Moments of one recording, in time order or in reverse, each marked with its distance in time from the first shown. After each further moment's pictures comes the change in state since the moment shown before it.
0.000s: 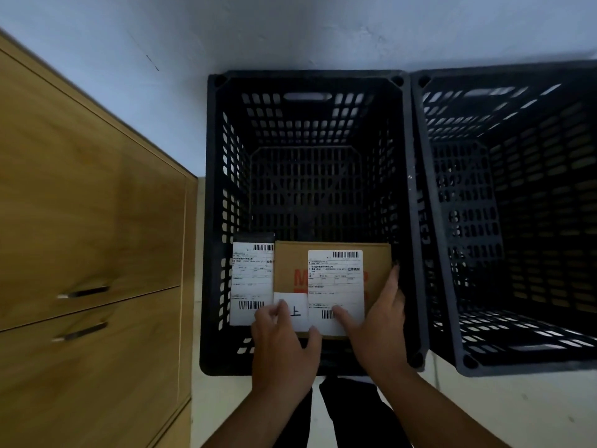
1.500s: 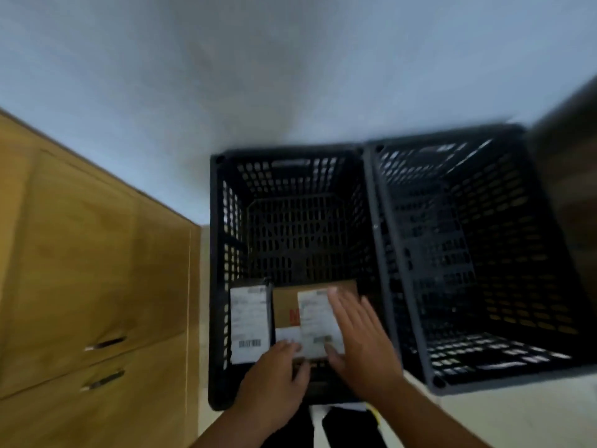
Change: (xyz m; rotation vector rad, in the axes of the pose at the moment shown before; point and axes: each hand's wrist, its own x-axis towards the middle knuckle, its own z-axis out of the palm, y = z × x) left_hand -0.006 0.031 -0.069 0.192 -0.379 0.268; right_hand -0.001 -0.035 -0.060 -0.575 -0.214 -0.654
